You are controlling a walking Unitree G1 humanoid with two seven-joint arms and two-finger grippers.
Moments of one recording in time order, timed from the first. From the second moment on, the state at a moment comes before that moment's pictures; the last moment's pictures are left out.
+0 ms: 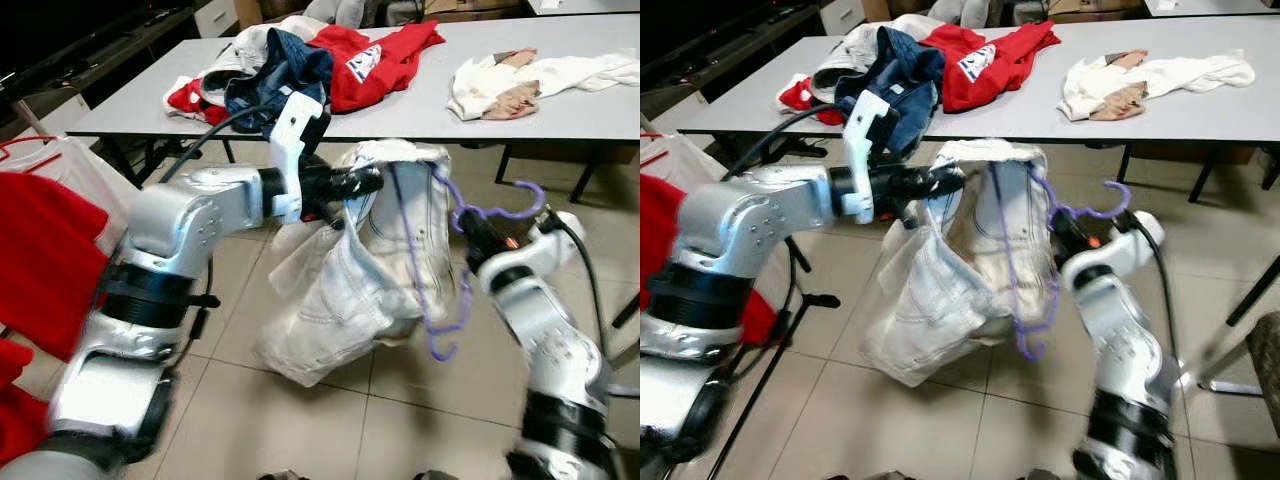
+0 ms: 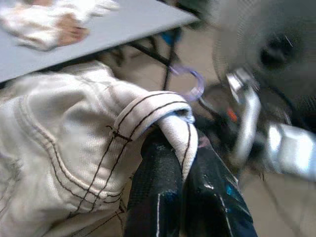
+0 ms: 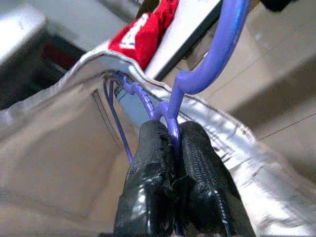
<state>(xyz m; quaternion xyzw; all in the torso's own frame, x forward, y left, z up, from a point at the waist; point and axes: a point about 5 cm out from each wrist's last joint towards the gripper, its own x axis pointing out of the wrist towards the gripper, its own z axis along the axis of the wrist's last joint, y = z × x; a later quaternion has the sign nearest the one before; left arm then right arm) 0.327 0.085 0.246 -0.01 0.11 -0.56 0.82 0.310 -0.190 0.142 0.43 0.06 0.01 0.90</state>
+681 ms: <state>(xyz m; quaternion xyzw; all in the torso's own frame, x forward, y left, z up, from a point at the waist) 0.290 0.081 0.252 -0.08 0.08 -0.70 0.71 0.330 -0.184 0.149 0.45 0.04 -0.02 0.89</state>
